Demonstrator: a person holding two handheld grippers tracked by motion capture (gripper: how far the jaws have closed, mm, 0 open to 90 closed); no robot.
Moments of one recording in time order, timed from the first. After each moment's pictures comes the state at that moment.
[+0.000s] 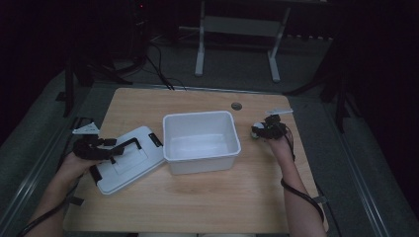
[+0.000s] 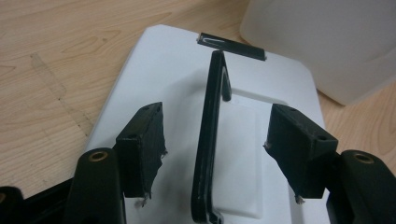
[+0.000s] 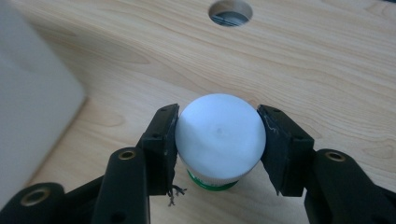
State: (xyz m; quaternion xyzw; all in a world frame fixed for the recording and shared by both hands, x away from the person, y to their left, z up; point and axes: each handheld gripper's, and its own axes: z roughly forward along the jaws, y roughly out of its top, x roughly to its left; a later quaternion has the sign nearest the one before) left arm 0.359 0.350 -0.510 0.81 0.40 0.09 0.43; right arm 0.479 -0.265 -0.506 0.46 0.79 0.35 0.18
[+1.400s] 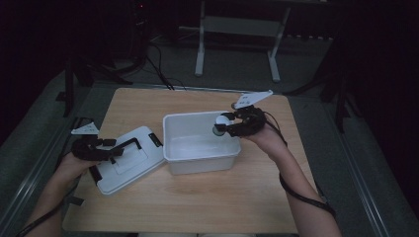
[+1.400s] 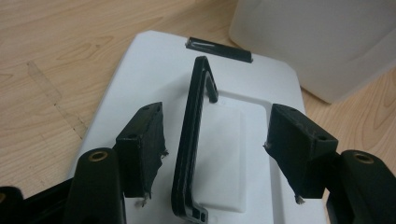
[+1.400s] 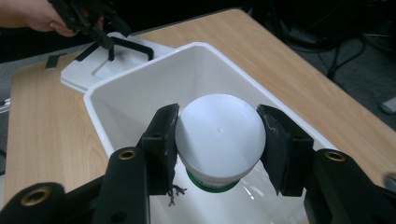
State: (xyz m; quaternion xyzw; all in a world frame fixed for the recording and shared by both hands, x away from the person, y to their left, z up) left arm 0.352 0.347 -0.502 0.81 0.40 0.09 0.42; right arm 0.400 -0.151 -0.367 0.19 0.87 0.44 0.10
